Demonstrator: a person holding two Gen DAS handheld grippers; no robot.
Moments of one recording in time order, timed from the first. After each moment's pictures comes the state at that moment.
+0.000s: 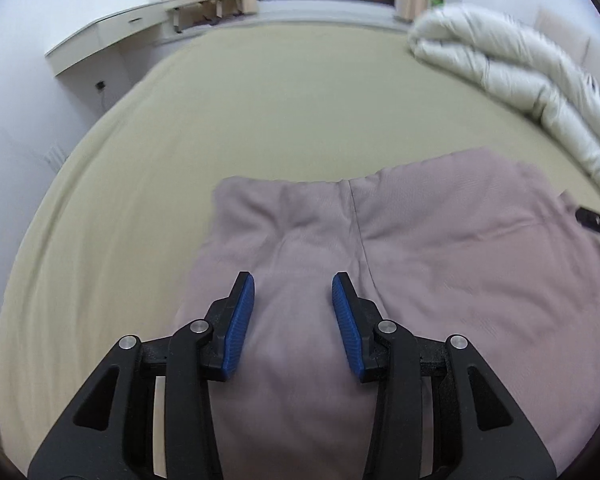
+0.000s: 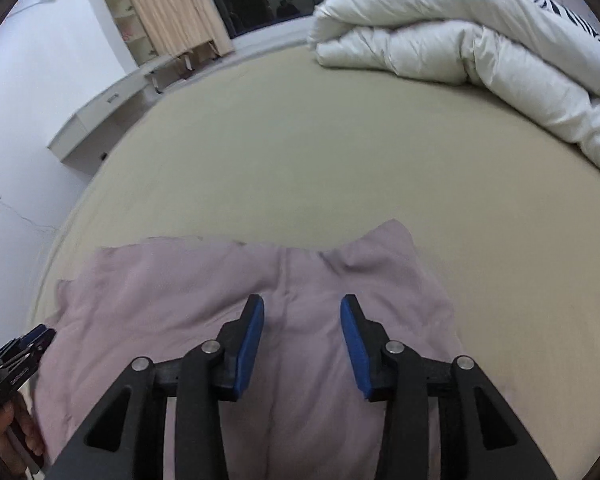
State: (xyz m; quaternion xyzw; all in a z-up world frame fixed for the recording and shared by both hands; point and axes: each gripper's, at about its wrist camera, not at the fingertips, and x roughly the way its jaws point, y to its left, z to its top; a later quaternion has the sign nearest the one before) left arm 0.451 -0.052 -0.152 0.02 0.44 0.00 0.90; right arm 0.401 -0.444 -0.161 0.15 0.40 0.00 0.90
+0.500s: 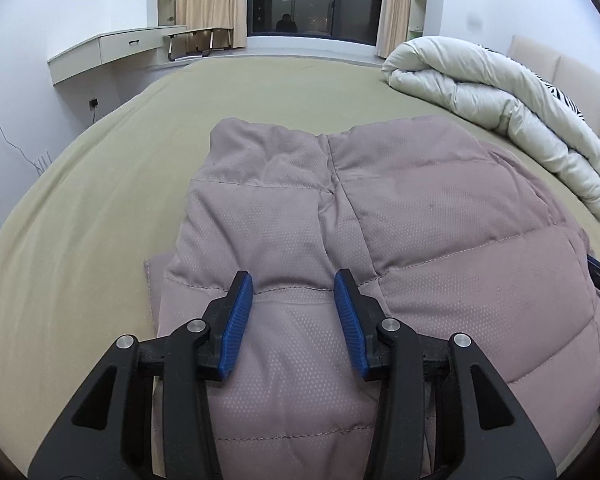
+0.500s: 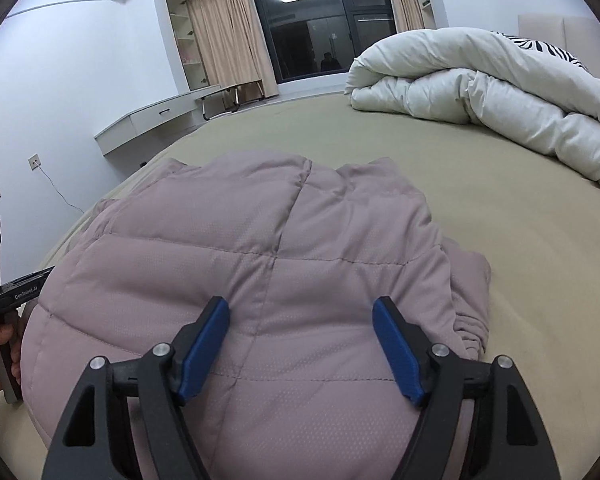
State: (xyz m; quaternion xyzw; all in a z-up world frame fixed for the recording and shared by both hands) left arm 0.369 -0.038 -0.191 0.01 0.38 -0.04 0.92; right arm 0.277 -0.424 -0.214 0.10 0.31 0.03 0.95
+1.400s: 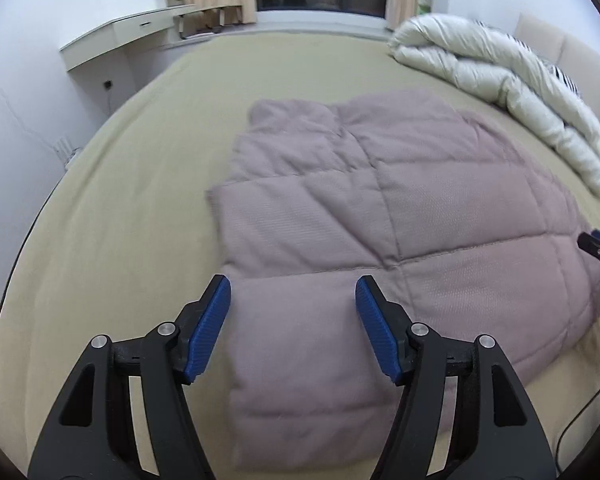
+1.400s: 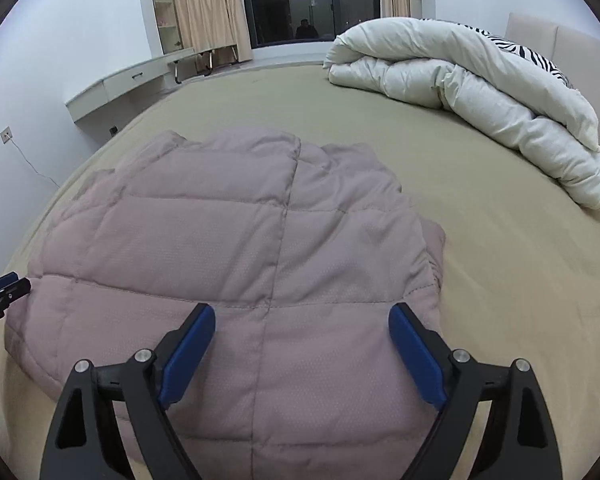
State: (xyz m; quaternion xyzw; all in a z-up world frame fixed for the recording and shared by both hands) left arm 0.279 -0.015 -0.144 0.02 0.43 -0.01 0.90; right arm 0.227 -0.396 -0.169 0.06 0.37 -0.03 0.93
